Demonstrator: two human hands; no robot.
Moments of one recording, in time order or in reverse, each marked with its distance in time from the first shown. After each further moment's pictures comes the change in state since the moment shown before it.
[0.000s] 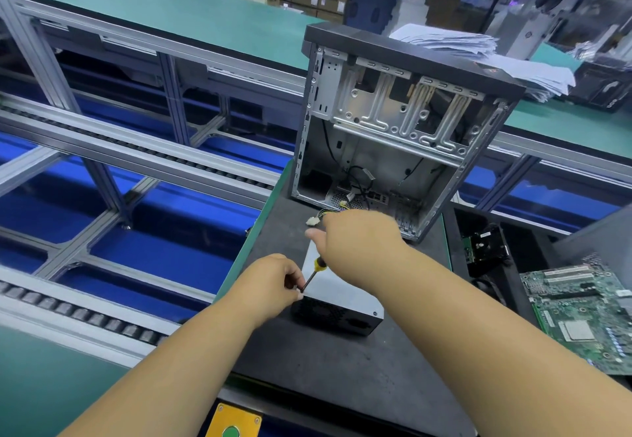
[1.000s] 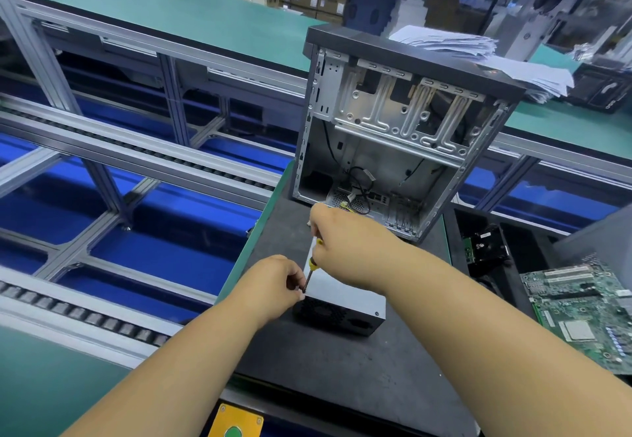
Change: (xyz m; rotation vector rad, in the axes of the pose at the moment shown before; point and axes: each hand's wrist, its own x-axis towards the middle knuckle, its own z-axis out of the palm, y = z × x) left_hand 0.001 -0.003 0.002 0.000 0.001 0.007; right_hand -0.005 0.000 -0.002 0.245 -0.014 -0.180
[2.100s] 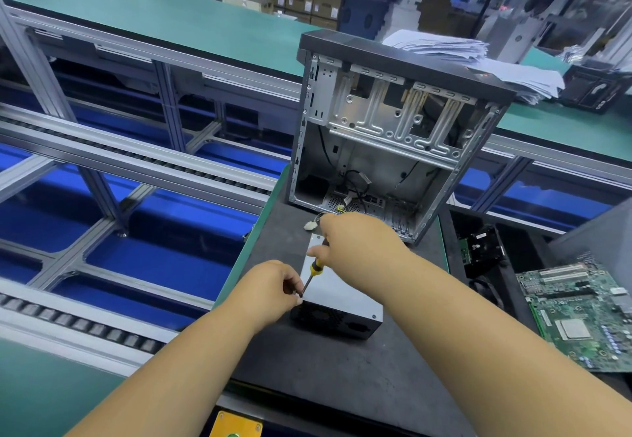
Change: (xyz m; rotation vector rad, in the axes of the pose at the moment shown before) left_hand -0.001 0.002 -0.002 -0.058 -0.012 -0.058; right_hand 0.001 0.003 -0.002 -0.149 -0.012 0.117
